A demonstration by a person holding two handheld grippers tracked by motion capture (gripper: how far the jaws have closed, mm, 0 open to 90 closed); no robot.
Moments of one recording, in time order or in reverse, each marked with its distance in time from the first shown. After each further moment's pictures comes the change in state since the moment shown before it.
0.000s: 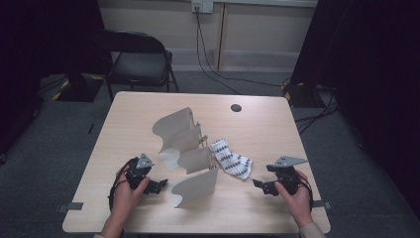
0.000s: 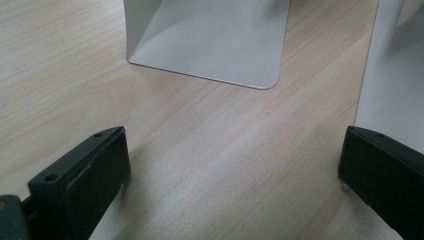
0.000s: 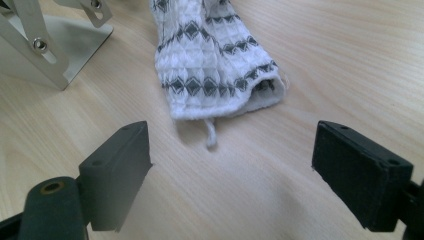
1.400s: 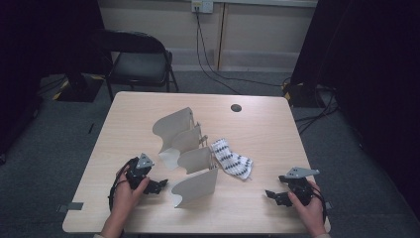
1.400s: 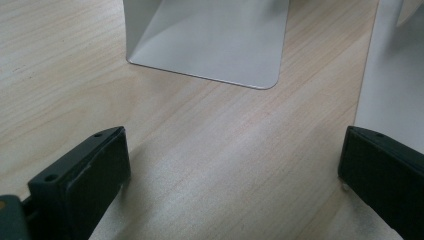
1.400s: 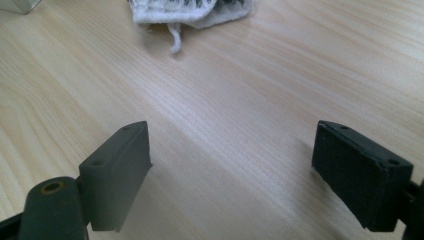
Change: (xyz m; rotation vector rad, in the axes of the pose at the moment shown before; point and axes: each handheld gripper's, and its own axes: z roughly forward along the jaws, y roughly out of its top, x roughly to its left) left arm 0.000 0.000 0.000 0.000 -0.002 0.000; right arm -0.018 -0.046 -0.016 0.059 -0.030 0.003
